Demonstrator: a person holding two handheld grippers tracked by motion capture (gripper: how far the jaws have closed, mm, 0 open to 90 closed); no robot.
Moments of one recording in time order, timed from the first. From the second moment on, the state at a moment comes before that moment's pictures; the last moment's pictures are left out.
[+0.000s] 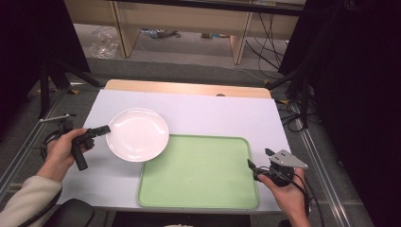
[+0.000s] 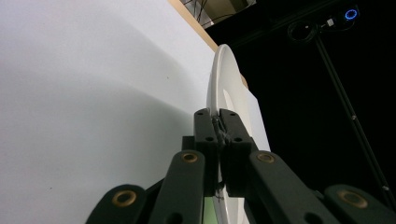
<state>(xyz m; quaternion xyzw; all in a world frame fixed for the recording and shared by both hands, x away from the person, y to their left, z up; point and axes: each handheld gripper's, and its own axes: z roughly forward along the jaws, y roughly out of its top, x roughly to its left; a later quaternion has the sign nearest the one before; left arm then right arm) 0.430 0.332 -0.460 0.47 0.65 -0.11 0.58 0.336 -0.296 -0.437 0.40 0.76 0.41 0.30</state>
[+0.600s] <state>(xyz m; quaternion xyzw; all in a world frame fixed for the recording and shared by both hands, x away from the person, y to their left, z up) 0.436 0.321 -0.457 0.48 0.65 -0.12 0.58 0.336 -0.297 -0.437 0.40 0.76 0.41 0.30</state>
